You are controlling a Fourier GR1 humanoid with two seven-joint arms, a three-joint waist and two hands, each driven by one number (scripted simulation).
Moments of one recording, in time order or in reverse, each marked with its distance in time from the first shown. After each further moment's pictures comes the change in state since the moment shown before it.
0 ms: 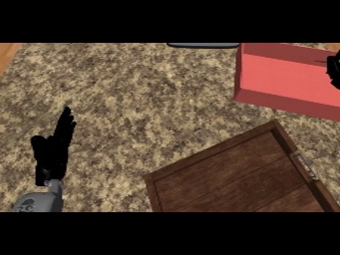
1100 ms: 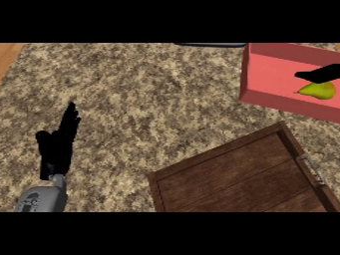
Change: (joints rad) left arm -0.038 -0.011 -0.002 0.022 -0.009 -0.011 -0.006; right arm -0.397 0.074 -0.132 1.022 0.055 -0.179 -0.477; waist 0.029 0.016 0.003
